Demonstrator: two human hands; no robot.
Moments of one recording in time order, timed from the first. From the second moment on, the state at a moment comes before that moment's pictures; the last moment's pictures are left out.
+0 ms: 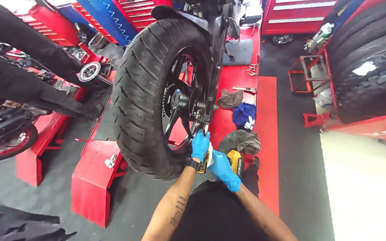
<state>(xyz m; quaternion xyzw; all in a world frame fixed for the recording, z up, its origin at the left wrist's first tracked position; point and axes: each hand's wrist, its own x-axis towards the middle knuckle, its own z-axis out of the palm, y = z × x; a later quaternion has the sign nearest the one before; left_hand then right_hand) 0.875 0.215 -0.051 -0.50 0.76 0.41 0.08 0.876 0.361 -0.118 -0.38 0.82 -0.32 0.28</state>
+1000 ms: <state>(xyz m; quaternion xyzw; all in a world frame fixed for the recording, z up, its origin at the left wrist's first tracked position) 0.885 0.222 -0.047 -0.50 0.73 0.45 0.05 0.888 0.369 -0.130 -0.39 0.78 -0.38 0.30</state>
